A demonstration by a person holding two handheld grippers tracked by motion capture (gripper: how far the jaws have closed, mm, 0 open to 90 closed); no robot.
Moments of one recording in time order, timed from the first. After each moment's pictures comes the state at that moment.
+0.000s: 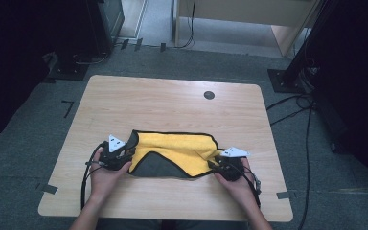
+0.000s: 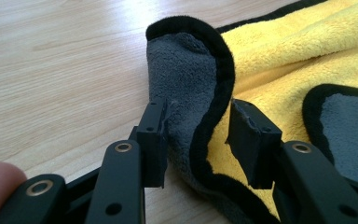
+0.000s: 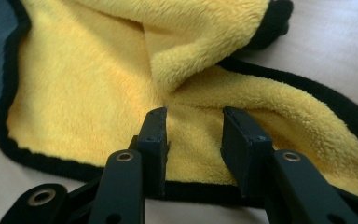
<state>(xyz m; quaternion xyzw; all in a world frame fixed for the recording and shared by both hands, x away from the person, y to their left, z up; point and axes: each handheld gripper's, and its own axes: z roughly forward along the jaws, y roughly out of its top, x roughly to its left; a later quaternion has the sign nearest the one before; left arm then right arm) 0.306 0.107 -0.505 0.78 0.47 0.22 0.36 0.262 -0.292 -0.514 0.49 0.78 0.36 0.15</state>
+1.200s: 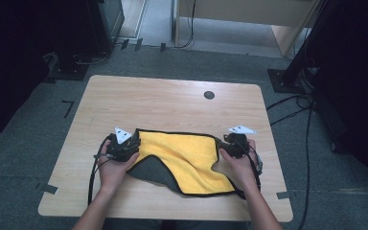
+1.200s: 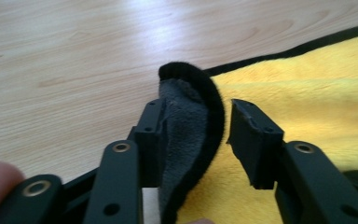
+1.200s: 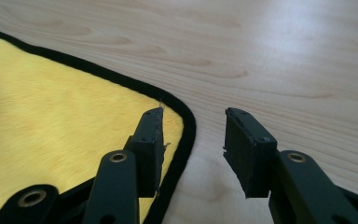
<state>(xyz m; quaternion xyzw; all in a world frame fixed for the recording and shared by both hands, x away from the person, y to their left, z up) 0.329 0.083 -0.497 0.76 0.49 0.25 0.35 0.338 -0.310 -0.493 0.55 0.73 0.35 0.20</state>
